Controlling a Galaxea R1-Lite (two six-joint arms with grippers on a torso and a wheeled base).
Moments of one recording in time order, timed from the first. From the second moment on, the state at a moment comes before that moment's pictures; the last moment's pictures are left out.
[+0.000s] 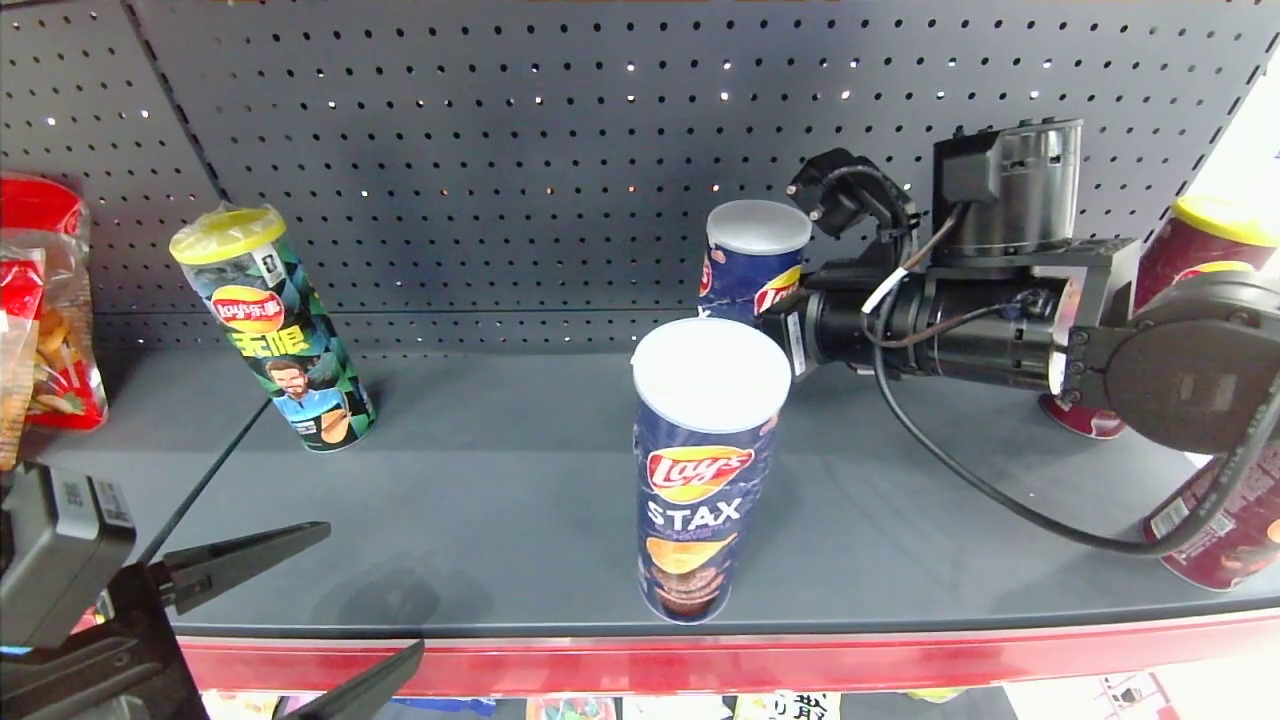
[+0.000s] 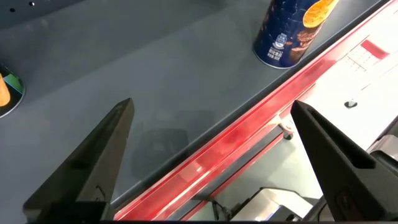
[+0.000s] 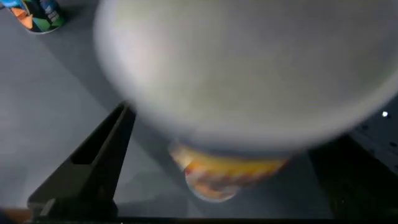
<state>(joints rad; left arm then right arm) -0.64 0.98 -0.32 -0.38 -0.04 0.03 0.60 1.77 -1.23 -0.25 0.09 -0.15</state>
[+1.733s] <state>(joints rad) -0.65 1.43 -0.52 -0.38 -0.09 0.10 0.58 0.74 -0.37 -0.25 -0.10 -0.14</state>
